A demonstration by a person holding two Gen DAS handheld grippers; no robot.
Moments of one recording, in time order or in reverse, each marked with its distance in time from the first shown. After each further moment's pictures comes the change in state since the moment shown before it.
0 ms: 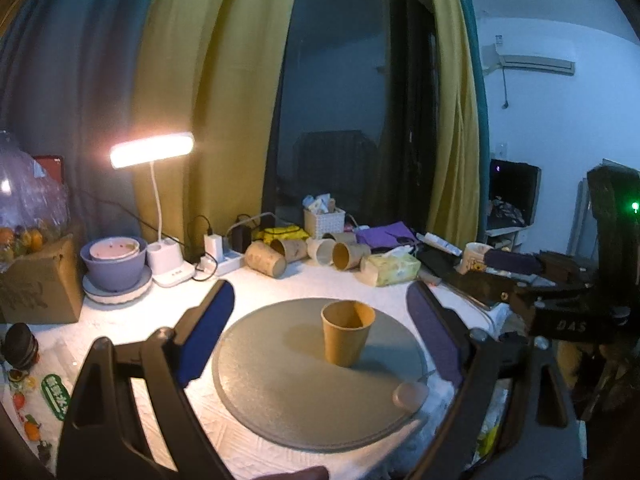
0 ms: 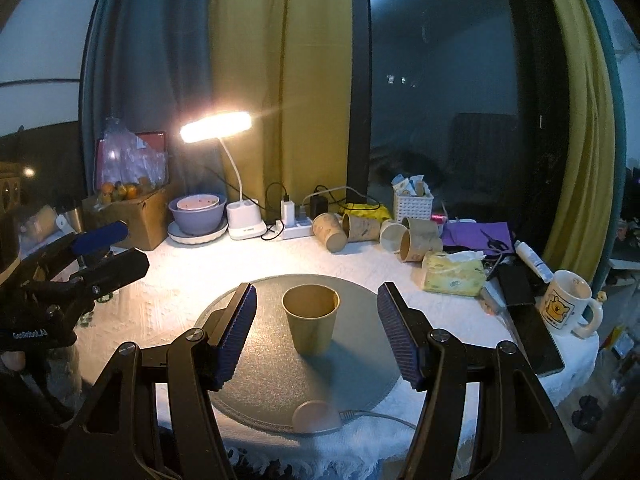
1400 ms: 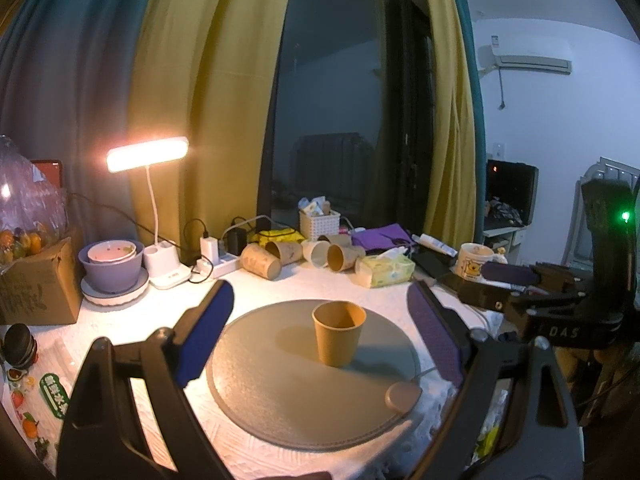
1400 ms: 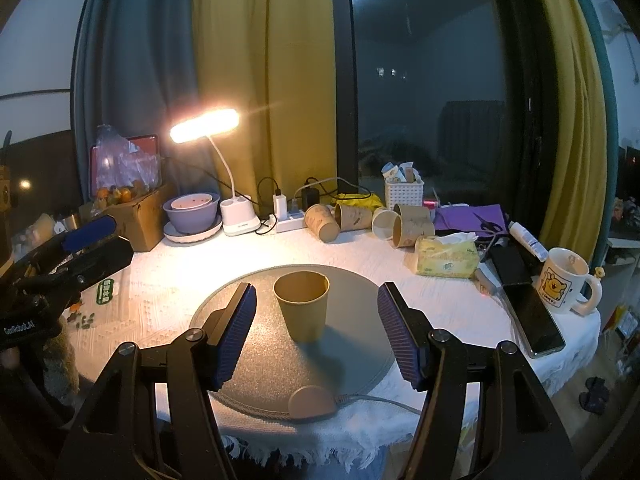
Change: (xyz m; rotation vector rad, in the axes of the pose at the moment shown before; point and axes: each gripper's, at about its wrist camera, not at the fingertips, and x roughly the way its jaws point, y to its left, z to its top) left arm -0.009 -0.019 -0.004 0.013 -0.010 -0.003; right arm -0.008 -0.012 -0.012 0.051 0.014 -0.008
